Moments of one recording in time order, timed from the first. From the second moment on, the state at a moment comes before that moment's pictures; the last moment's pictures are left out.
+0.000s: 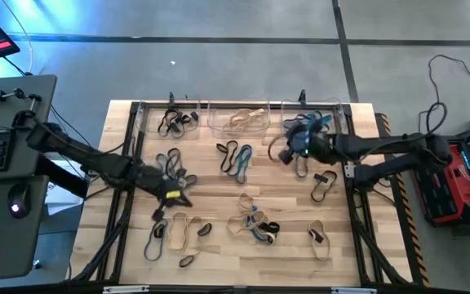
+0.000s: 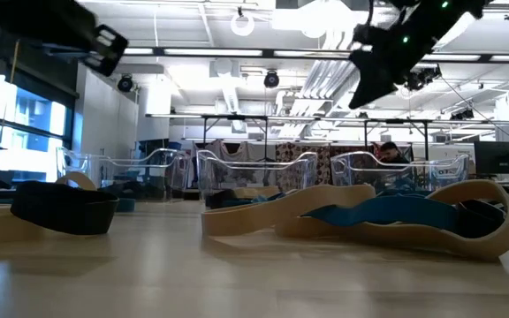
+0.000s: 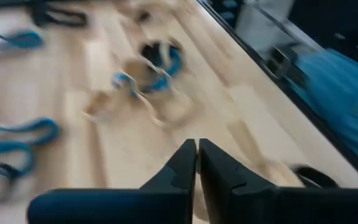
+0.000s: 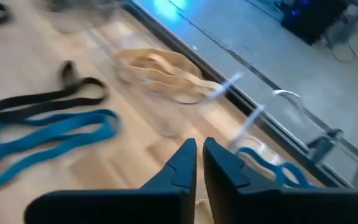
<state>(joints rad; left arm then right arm) -0.36 0.91 0.52 -0.15 0.04 -0.02 -0.07 1.16 0.82 -0.44 0.66 0.30</state>
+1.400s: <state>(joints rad) -0.55 1.27 0.51 -0.39 -0.18 -0.46 0.23 1.52 0.82 0.13 0.25 0.01</state>
